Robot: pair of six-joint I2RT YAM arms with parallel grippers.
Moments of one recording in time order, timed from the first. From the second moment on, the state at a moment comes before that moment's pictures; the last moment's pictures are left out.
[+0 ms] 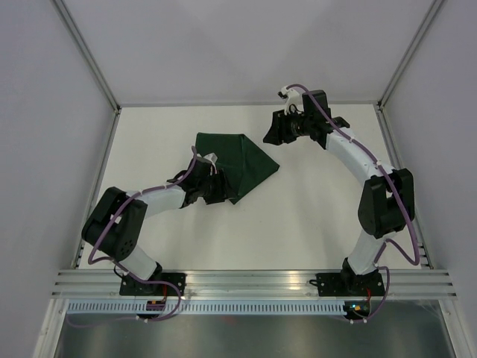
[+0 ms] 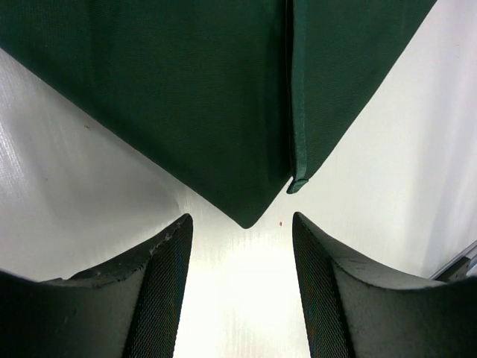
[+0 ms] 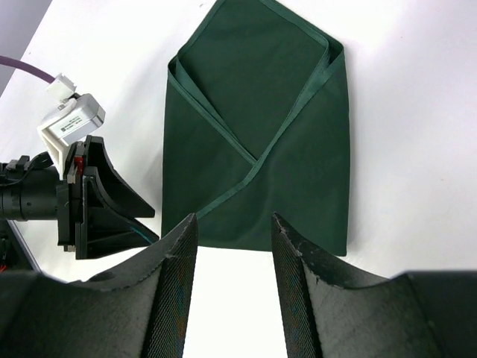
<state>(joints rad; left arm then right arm) -0.50 1.59 0.75 0.01 0.23 -0.69 0.31 1.79 1.51 -0.36 -0.58 0.08</state>
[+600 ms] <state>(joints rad) -0.51 1.63 0.80 0.06 0.28 -0.69 0.28 1.82 1.51 -0.37 -0.59 0.09</state>
